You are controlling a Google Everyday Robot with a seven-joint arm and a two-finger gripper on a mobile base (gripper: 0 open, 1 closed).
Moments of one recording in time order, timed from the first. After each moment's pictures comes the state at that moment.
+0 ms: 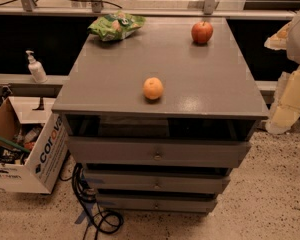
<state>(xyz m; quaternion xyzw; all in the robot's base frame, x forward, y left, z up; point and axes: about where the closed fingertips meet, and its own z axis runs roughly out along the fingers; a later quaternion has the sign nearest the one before) 0.438 -0.217 0.976 -0.60 0.78 -0.03 0.16</state>
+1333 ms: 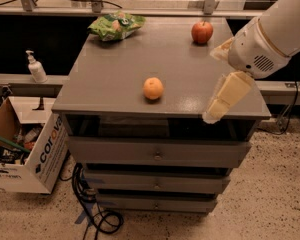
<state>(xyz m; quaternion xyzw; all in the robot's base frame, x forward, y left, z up) 0.496 -0.134 0.931 -0.60 0.75 0.11 0.26</state>
